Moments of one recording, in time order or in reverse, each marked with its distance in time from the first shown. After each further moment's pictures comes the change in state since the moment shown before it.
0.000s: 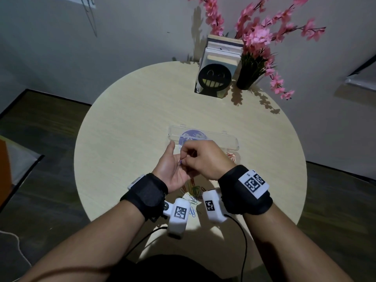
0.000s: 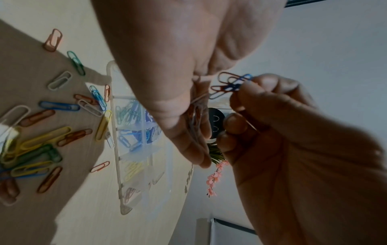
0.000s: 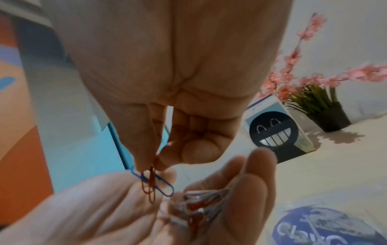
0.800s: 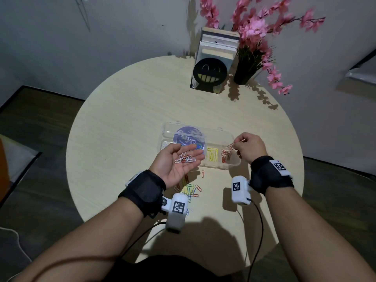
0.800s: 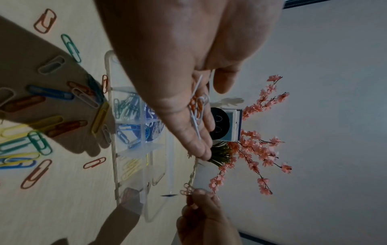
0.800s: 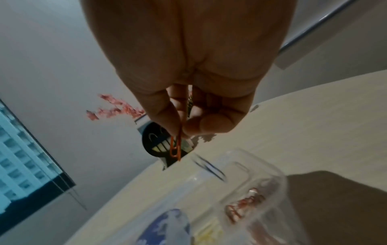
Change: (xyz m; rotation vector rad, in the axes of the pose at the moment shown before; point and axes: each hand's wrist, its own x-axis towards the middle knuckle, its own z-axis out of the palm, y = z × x) left_hand 0.017 -0.005 0.007 -0.014 0.027 0.027; right_hand 0.005 0.143 -0.056 0.209 0.471 0.540
